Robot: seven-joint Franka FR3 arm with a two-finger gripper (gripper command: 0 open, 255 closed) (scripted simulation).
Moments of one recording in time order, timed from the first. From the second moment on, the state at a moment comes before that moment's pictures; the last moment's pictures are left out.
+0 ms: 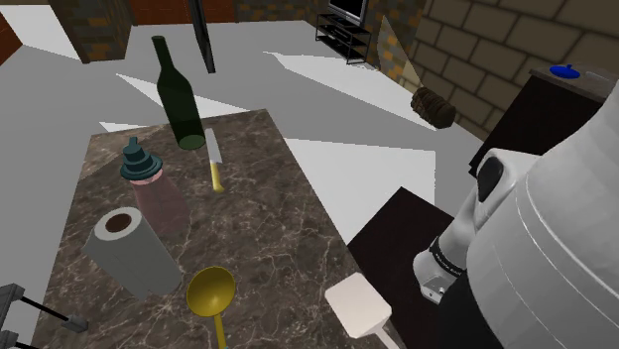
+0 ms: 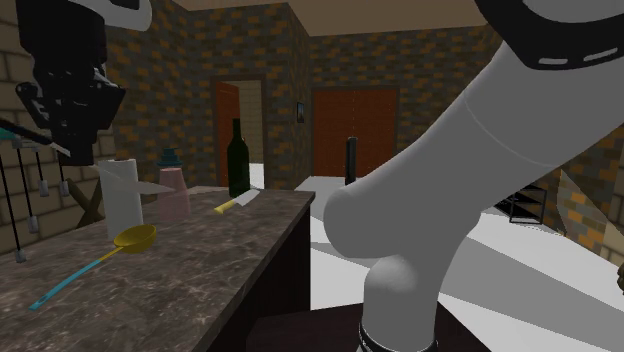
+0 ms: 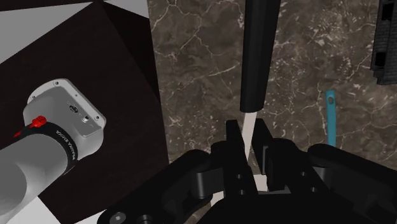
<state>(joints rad) 0.20 -0.80 0.85 -2.06 0.64 1.46 1.36</state>
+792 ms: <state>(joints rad) 0.22 -0.84 0.91 -2.22 0.69 1.59 1.32</state>
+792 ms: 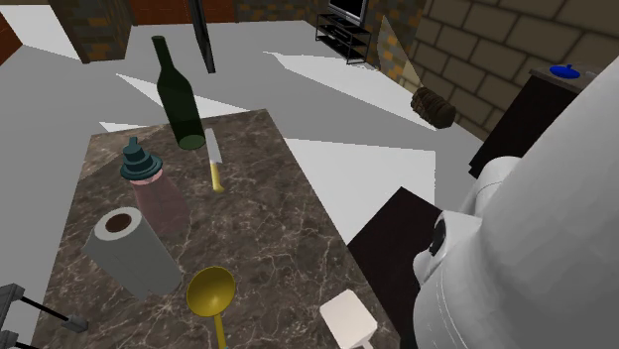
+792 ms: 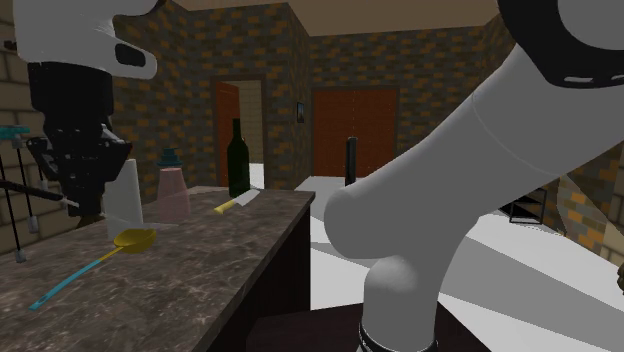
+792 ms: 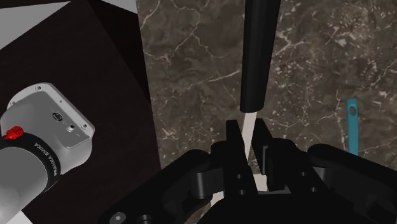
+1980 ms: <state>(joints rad) 0.23 -0.85 1.05 -2.41 0.80 1.80 1.28</state>
